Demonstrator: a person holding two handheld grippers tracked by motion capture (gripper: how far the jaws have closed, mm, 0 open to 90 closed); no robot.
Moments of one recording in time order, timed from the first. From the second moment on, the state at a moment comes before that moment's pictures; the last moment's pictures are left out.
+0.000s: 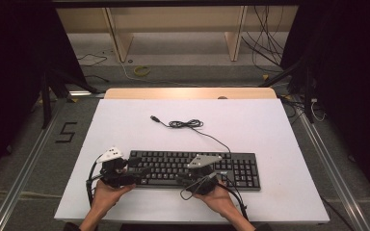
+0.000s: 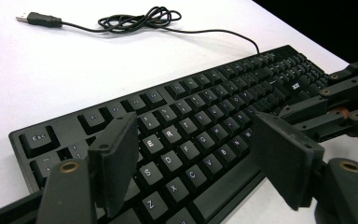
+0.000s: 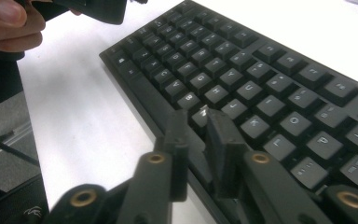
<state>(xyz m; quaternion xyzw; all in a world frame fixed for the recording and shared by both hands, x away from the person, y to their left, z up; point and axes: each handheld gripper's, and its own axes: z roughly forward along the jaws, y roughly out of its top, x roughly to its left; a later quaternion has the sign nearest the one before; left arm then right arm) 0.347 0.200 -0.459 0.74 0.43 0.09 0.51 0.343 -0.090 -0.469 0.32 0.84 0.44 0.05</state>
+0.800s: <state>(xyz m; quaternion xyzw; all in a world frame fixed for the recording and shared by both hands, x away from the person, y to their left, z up) 0.339 0.202 -0.459 0.75 0.41 0.09 0.51 0.346 -0.070 -0.480 0.31 0.85 0.42 0.05</state>
